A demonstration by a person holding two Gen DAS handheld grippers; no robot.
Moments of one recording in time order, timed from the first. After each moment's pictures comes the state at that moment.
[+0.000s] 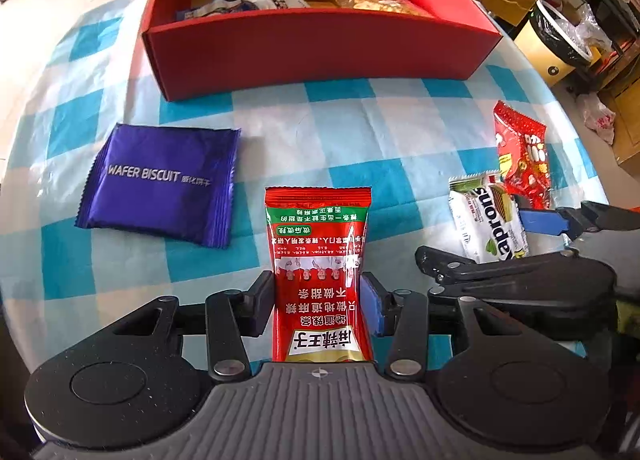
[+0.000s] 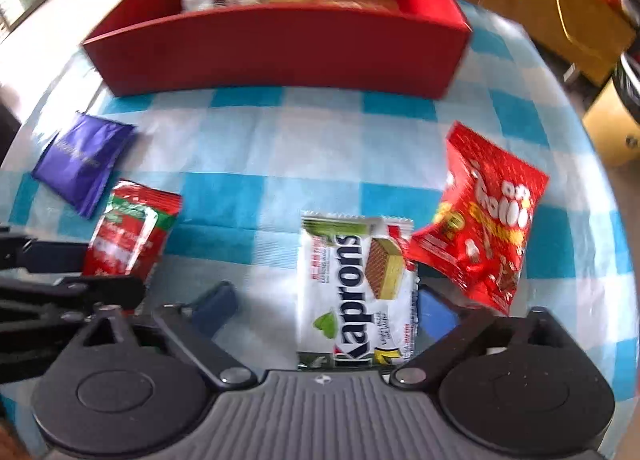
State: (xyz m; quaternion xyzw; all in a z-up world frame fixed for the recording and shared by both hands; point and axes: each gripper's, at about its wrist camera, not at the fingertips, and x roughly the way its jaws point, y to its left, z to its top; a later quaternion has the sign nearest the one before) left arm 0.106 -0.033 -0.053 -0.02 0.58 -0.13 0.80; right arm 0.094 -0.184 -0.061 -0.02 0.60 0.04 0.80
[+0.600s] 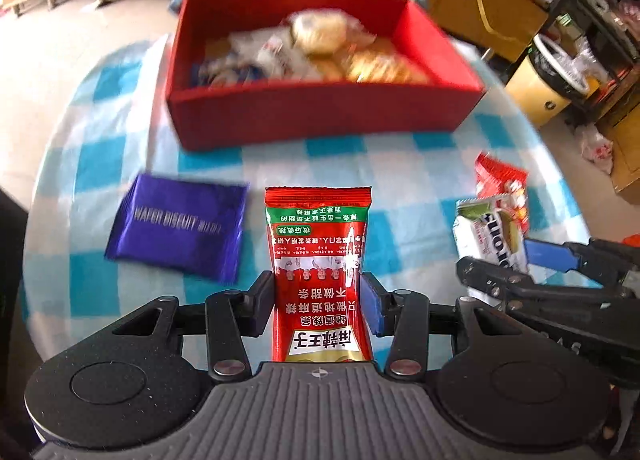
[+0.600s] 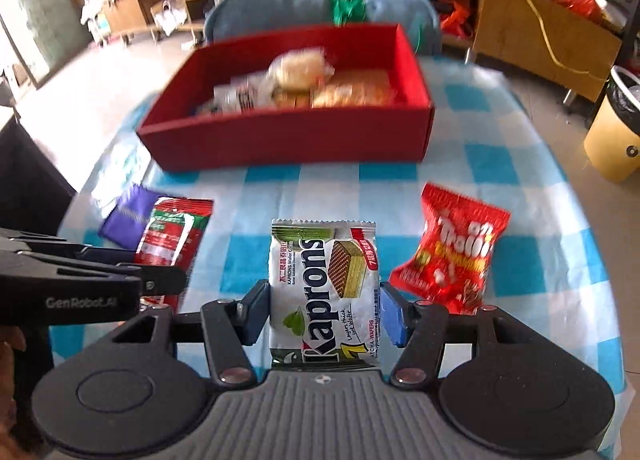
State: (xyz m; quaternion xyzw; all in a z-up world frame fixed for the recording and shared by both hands) left arm 0.109 -0.036 -0.009 -0.03 0.54 -0.12 0.83; right arm 0.078 -0.216 0.000 0.06 0.53 0.05 0.84
